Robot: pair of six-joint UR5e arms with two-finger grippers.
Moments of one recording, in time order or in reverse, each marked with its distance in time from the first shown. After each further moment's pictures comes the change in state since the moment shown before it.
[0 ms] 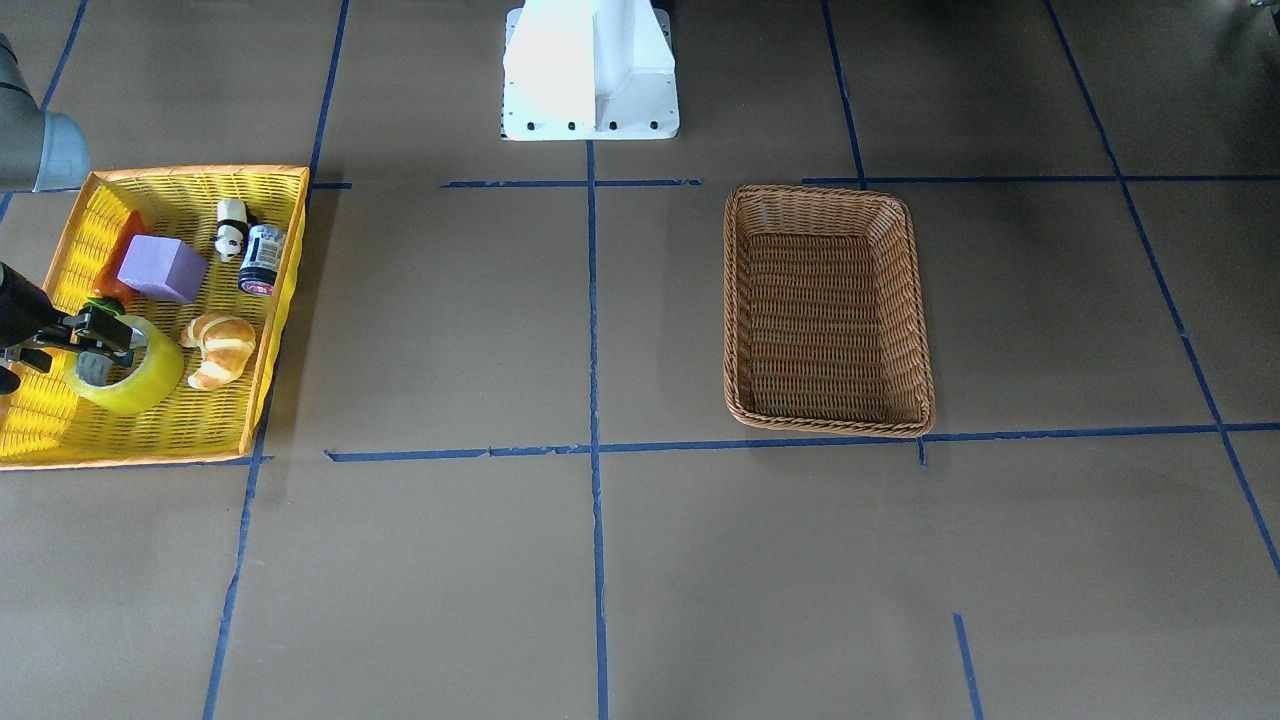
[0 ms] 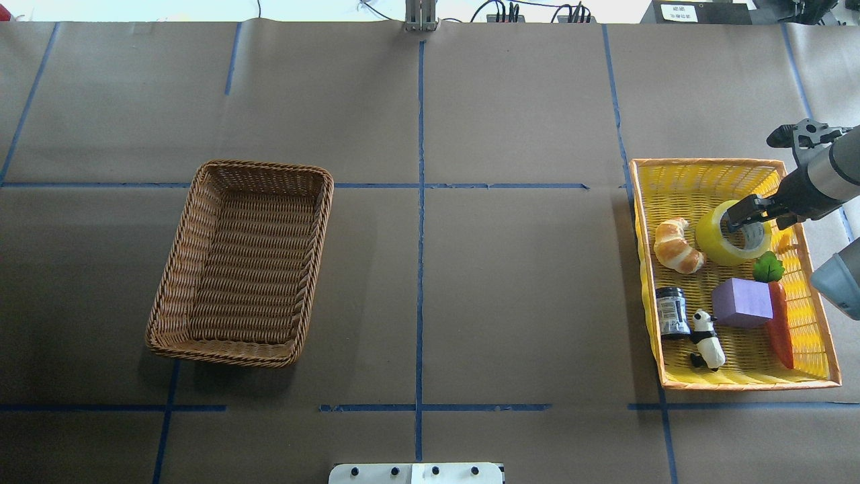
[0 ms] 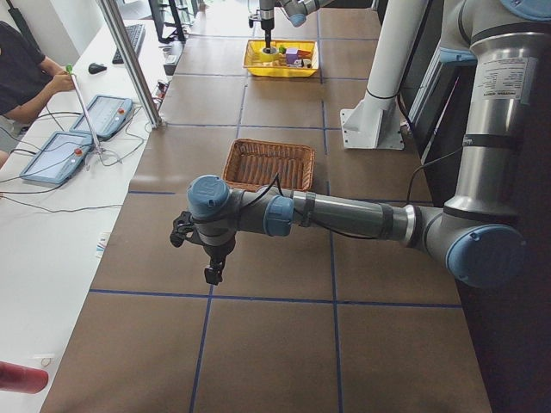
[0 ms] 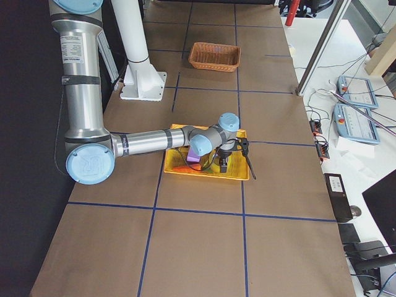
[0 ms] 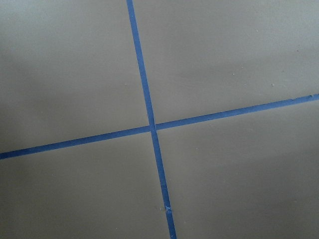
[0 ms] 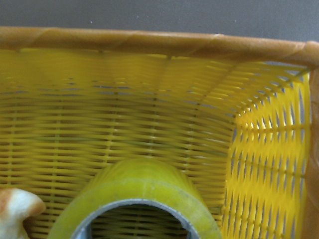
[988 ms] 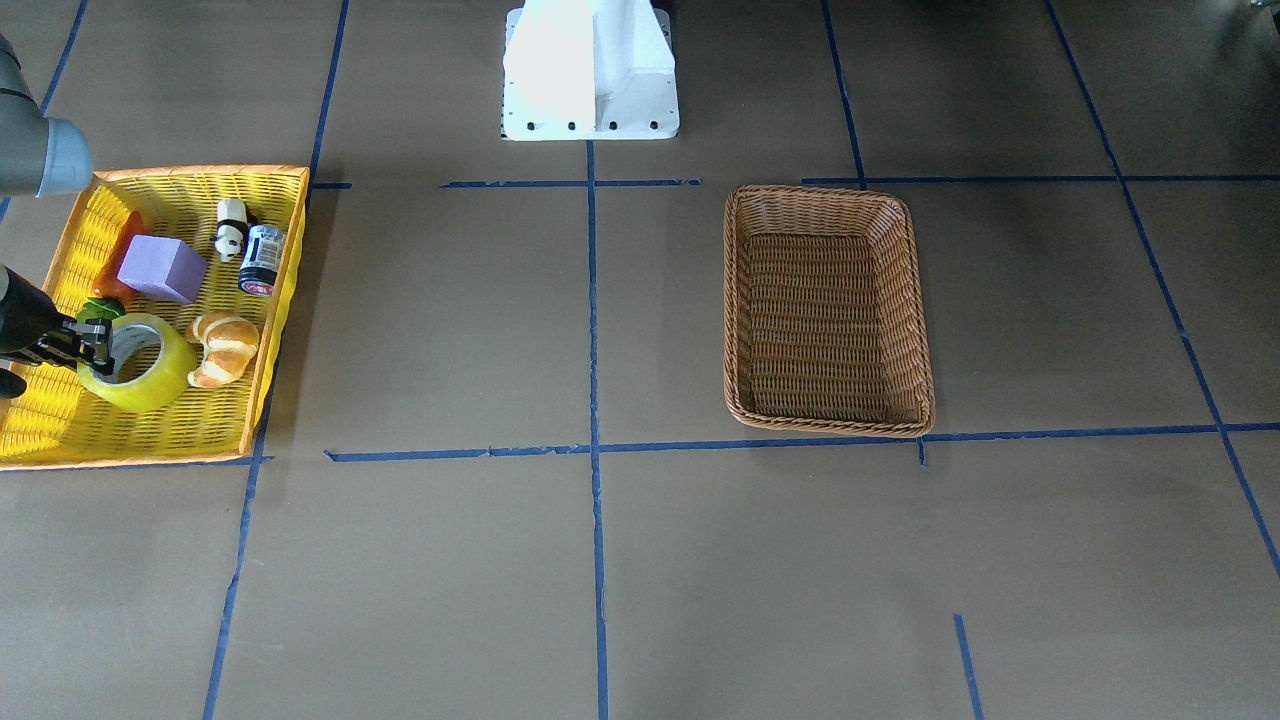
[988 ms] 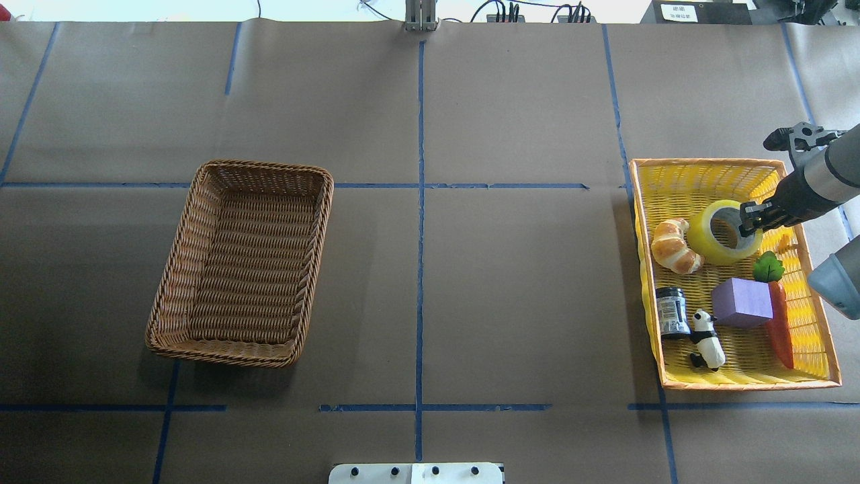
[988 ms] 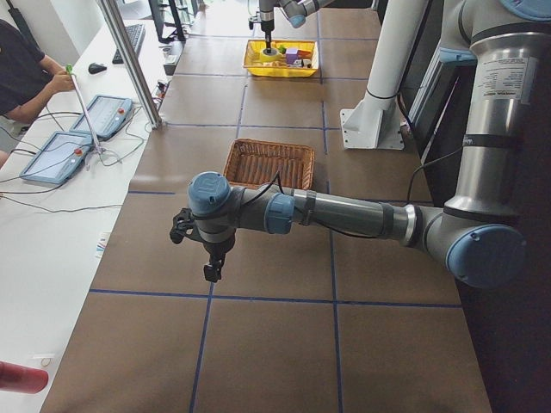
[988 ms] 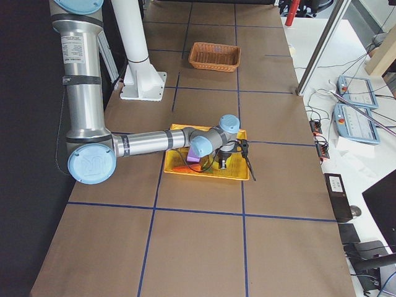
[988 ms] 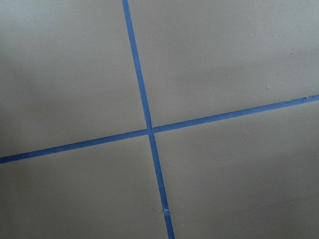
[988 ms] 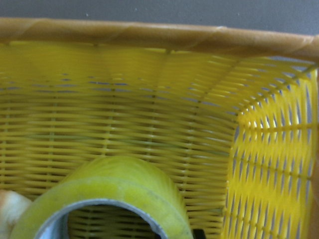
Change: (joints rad) left arm -0.001 0.000 -0.011 -0.001 0.000 0.002; right arm 0.003 0.006 -0.011 0.005 0.010 -0.010
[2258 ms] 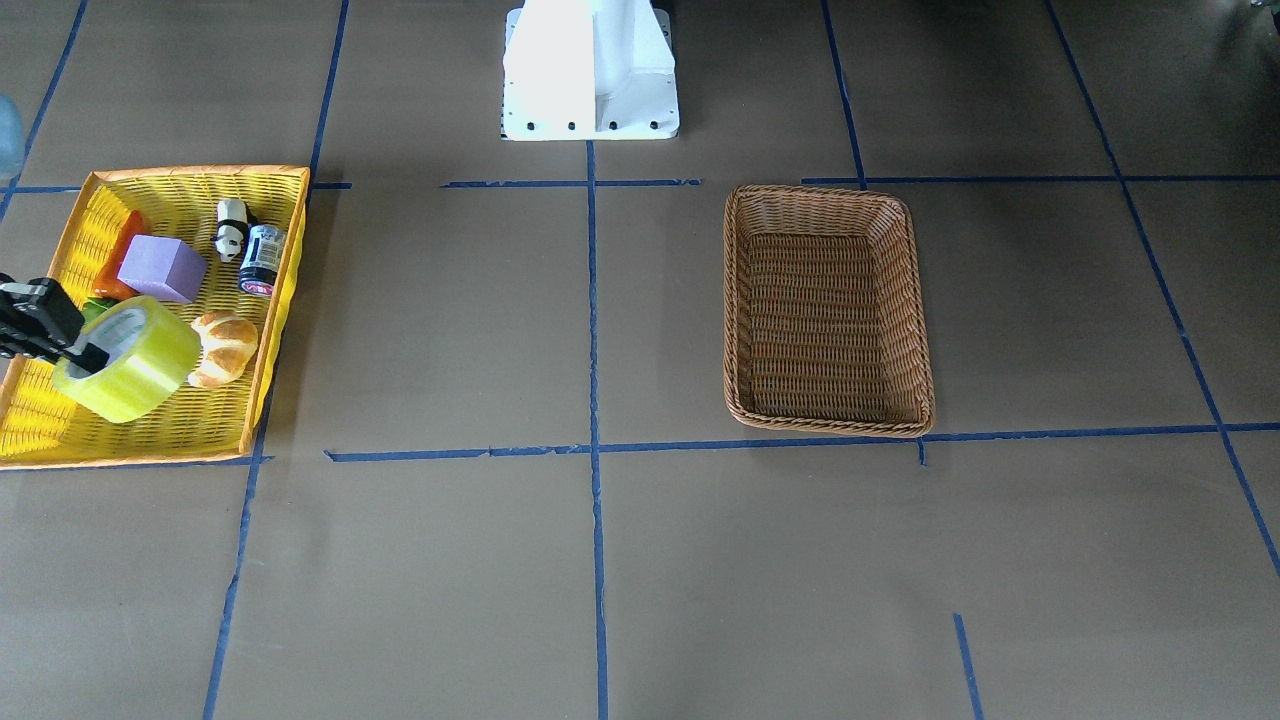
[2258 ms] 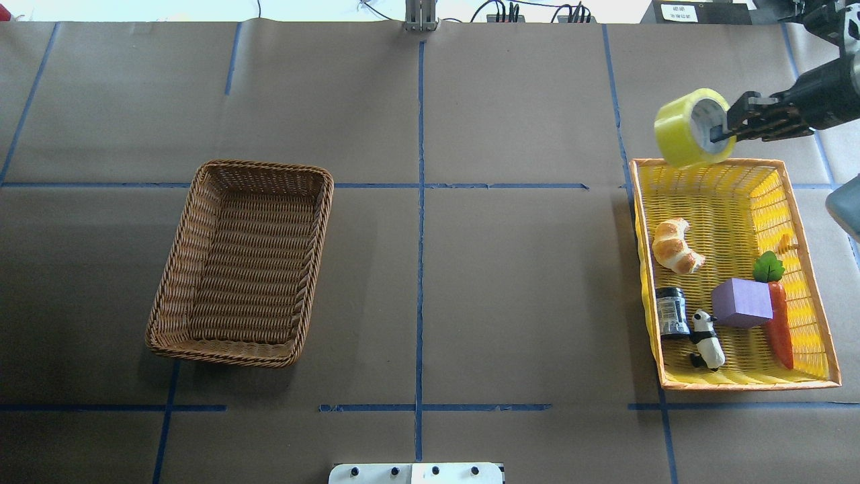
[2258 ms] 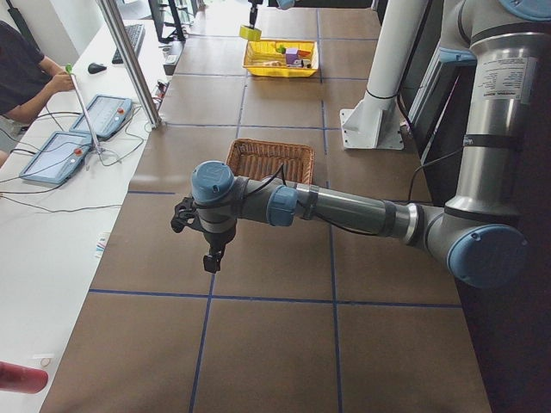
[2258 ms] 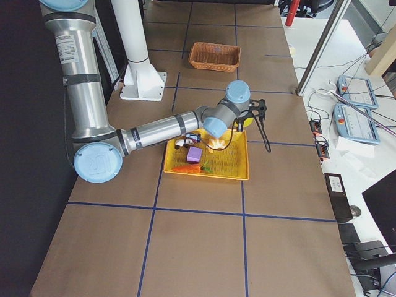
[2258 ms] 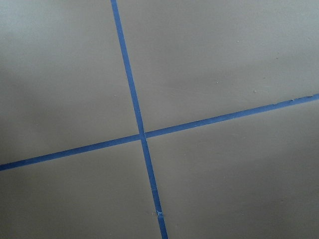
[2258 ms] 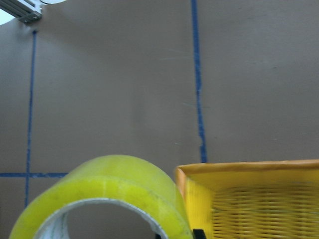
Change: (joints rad) left arm 0.021 0.001 -0.050 -0.003 -0.003 -0.006; right arm 0.119 0.145 0.135 0.239 0.174 0.417
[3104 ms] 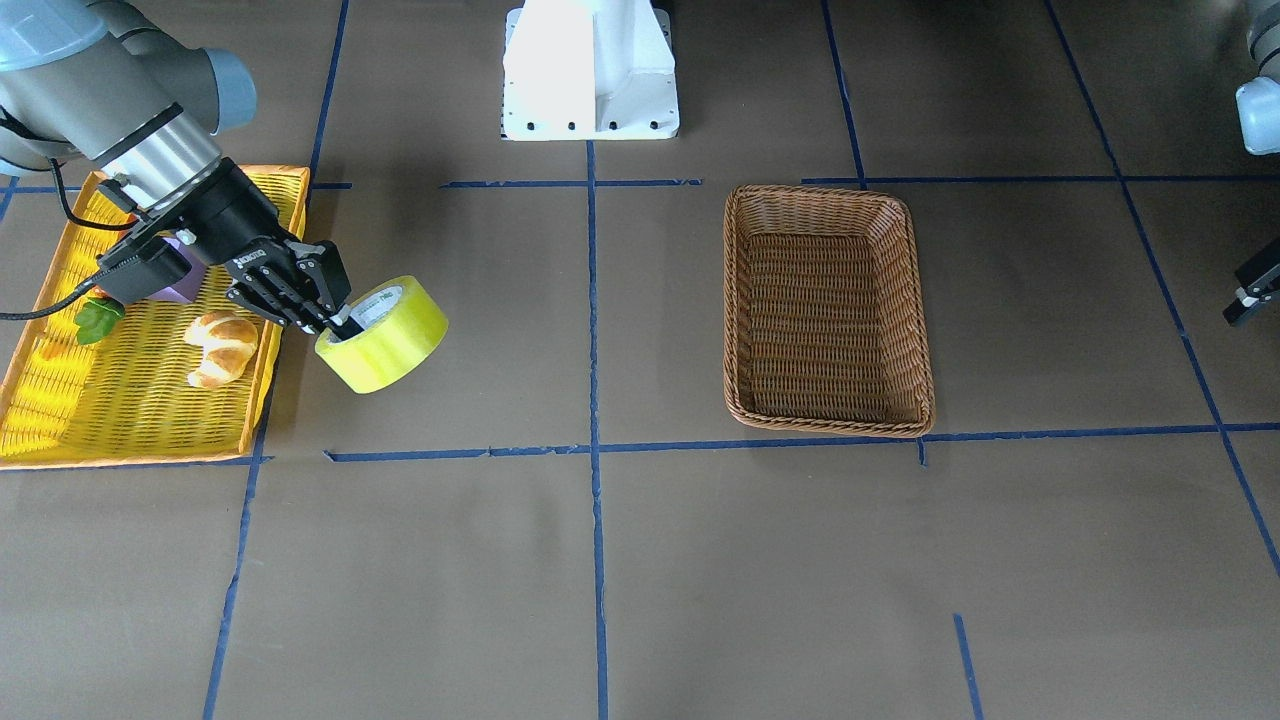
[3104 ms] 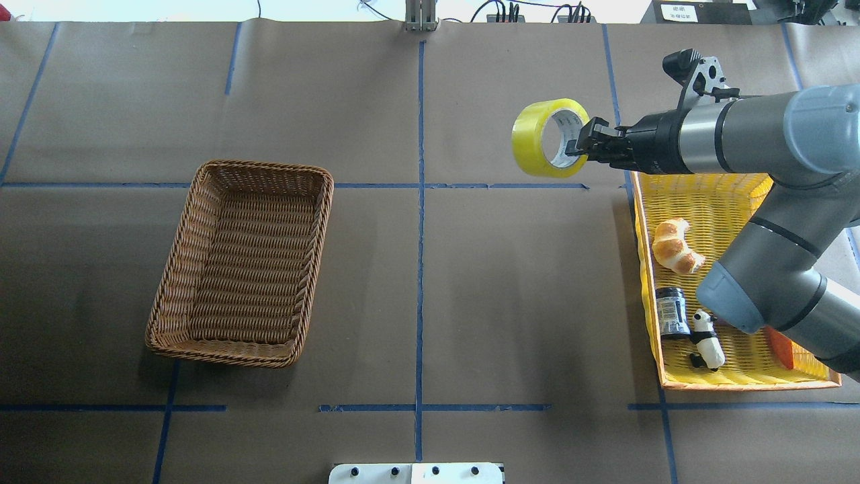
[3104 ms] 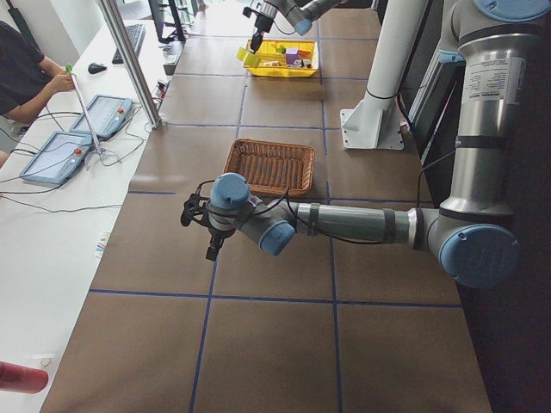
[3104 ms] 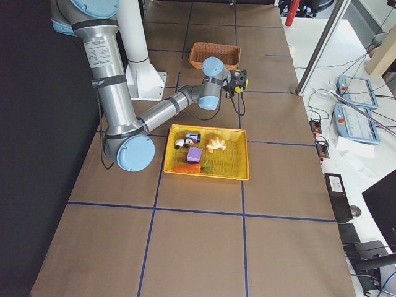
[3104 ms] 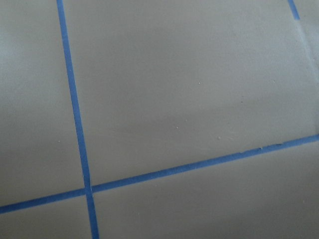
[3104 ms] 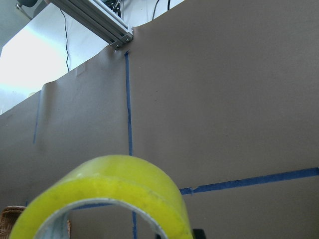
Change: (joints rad) left arm 0.144 0.064 0.145 -0.795 0.012 -0.633; right arm -0.349 0.068 0.100 0.210 -0.476 0.443
